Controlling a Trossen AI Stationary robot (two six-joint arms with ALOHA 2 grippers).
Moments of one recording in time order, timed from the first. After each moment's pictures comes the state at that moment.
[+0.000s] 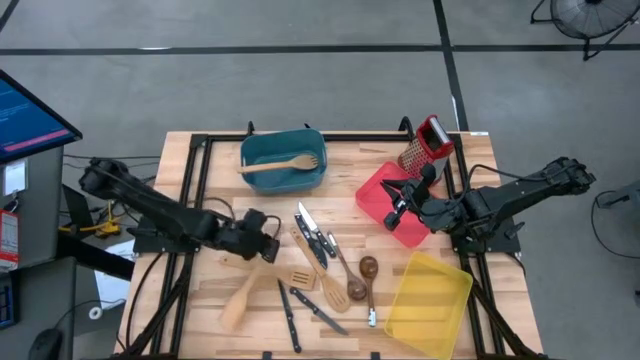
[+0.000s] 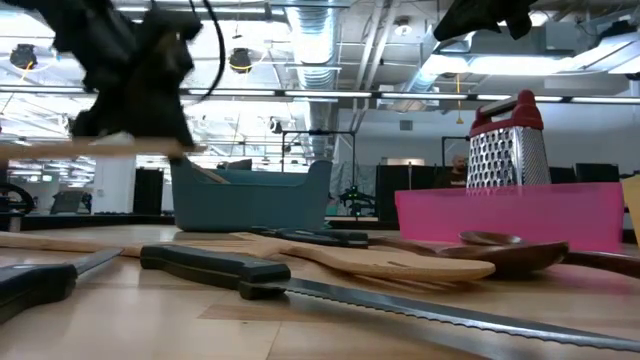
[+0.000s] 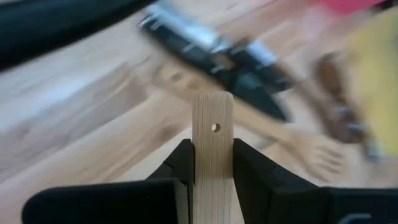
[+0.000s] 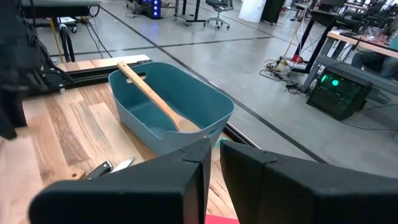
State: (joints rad) left arm -0.38 1.23 0.68 -0.36 -0.45 -1.30; right arm 0.34 1.02 0.82 -0.28 1.01 0.26
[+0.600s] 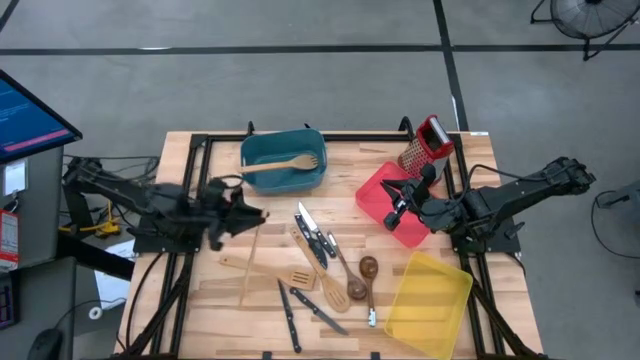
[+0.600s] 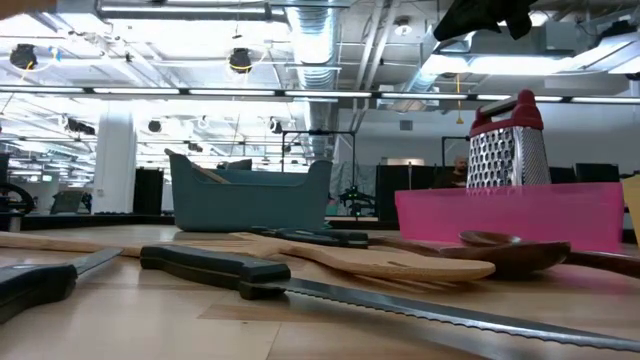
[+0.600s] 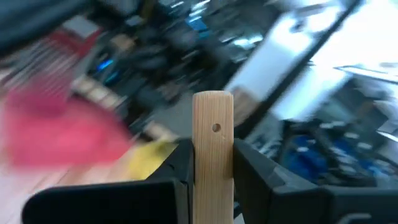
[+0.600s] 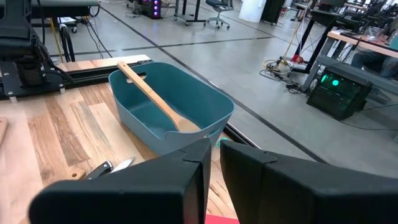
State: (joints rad) left arm -0.38 0.77 0.68 0.21 -0.33 -0.59; right arm 0.34 1.02 0.82 -0.28 1.01 0.26
